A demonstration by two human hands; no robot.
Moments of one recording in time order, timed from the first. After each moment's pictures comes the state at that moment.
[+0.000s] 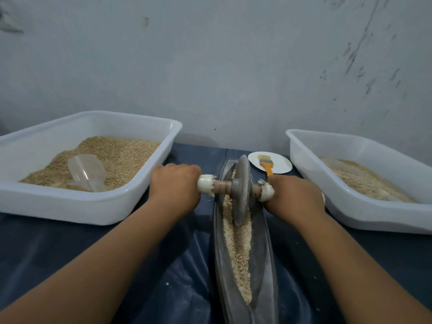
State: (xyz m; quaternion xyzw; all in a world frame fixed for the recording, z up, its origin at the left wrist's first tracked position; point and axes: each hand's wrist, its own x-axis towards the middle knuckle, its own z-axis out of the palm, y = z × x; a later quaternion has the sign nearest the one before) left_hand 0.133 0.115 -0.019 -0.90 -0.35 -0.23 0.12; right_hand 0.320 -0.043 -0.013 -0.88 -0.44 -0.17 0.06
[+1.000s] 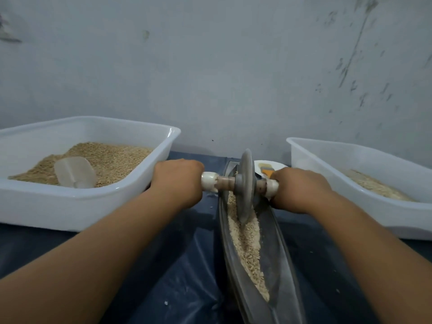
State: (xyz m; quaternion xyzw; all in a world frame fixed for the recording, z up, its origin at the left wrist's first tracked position) left_hand 0.149 0.129 -0.015 -0.91 -0.35 -0.19 0.08; right_hand 0.329 -0.026 0.005 -0.88 -0.46 -0.13 -0.01
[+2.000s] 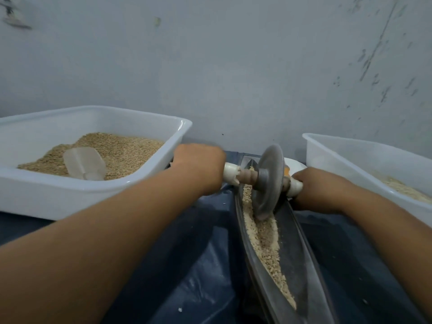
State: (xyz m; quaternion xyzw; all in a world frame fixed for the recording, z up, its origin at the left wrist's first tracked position) left_hand 0.159 0.129 0.009 -0.93 -0.32 -0.15 0.10; right_hand 0.343 -0.023 0.003 -0.89 -0.46 -0.01 0.04
